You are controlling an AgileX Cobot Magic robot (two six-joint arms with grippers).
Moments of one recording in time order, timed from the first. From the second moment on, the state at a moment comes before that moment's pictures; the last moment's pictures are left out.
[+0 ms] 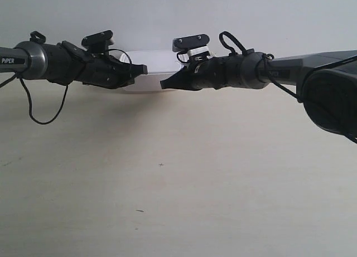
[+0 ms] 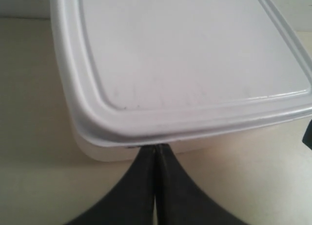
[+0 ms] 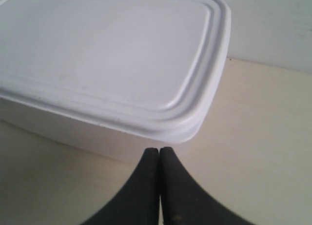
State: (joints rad) left arm -0.14 2.42 -1.79 -1.00 0.23 0.70; right arm 0.41 2.53 -1.92 0.11 0.09 -0.07
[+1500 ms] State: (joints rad) left arm -0.13 2.39 -1.79 -0.66 0.43 0.42; right arm 0.41 2.50 -1.93 0.08 0.21 -0.08
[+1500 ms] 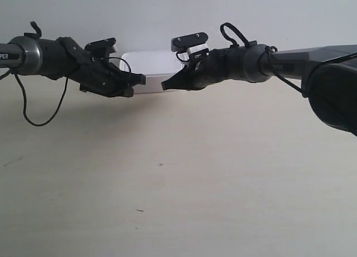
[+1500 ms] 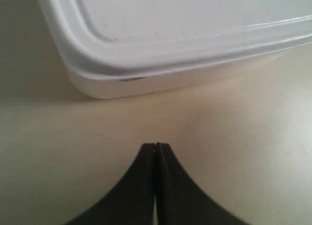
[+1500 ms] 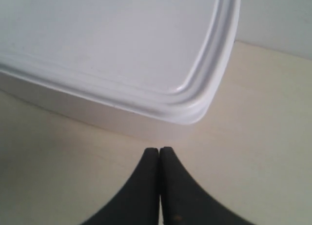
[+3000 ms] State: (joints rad) left arm -0.56 0.60 -0.22 -0.55 0.13 0.16; right arm 0.41 0.60 -0.33 0.19 0.07 0.05
